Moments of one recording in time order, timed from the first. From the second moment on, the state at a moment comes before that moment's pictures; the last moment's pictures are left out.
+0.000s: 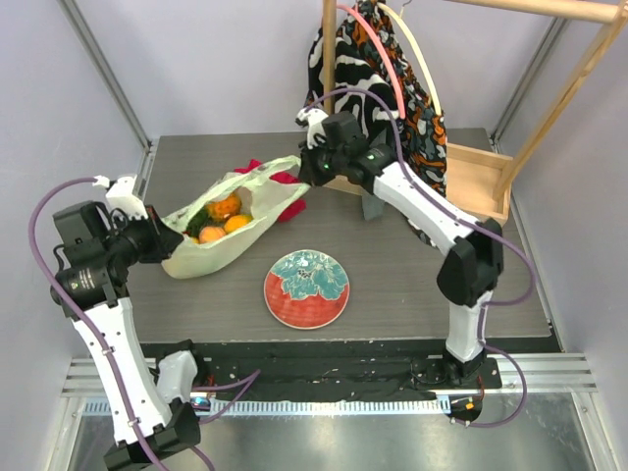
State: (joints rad) left arm 0.40 0.88 1.36 -1.14 0.61 0.07; right arm 0.65 1.97 1.92 -0.51 -0.20 0.10
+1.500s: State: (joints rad) left arm 0.37 0.83 1.29 -1.34 0.54 -0.10; right arm 1.02 2.11 1.66 -0.42 -0.36 -0.04
